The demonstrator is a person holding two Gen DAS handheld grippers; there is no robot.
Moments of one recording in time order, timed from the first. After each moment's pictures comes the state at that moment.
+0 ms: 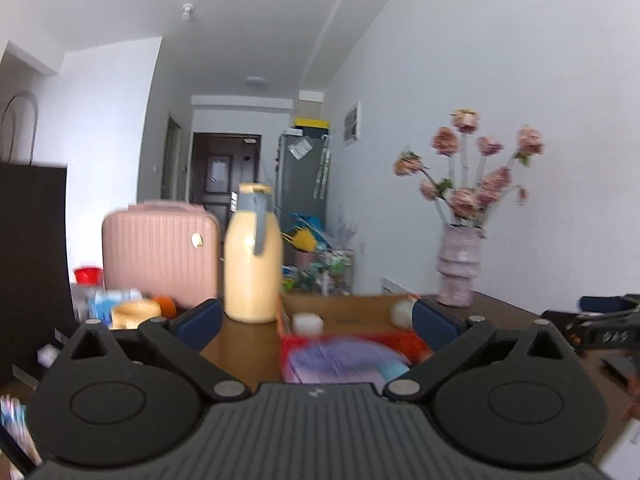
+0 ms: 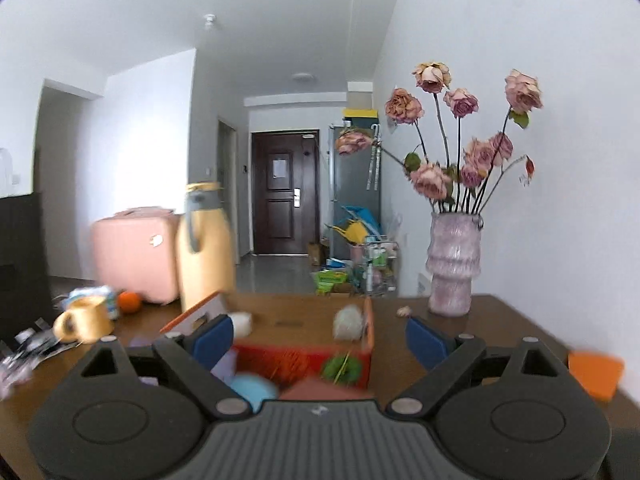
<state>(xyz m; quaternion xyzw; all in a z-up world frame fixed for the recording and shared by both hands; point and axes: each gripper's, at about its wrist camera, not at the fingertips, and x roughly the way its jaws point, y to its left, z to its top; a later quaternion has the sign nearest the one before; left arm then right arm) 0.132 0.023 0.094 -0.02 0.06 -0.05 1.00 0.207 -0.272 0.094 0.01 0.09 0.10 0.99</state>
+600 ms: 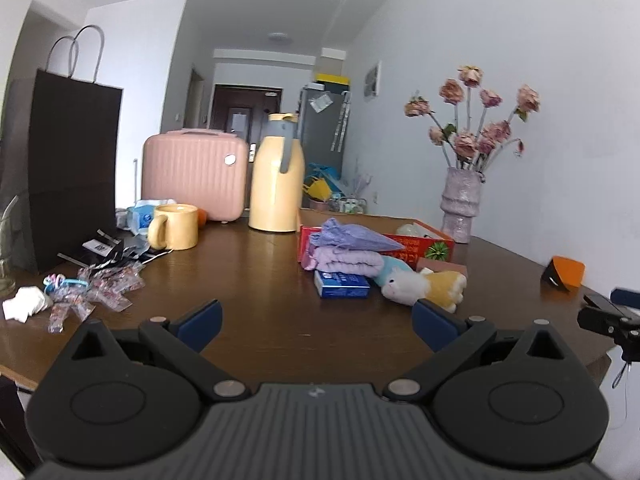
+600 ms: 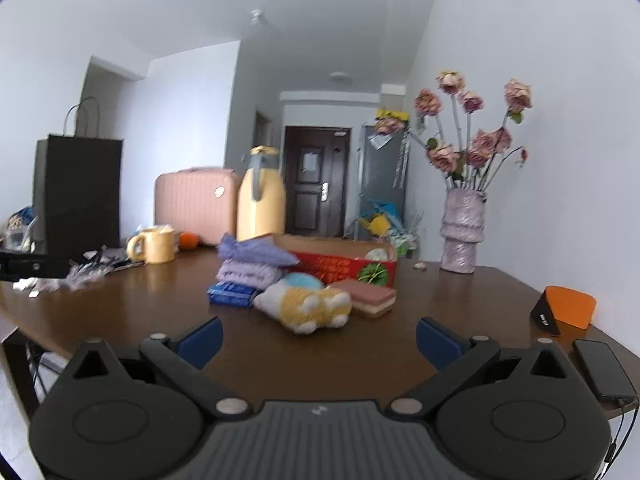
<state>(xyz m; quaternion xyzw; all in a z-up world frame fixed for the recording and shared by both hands) 0.032 0.037 0.021 -0.05 0.13 -0.02 0.99 0.031 -0.264 0.011 -0.03 0.09 0.12 0.99</state>
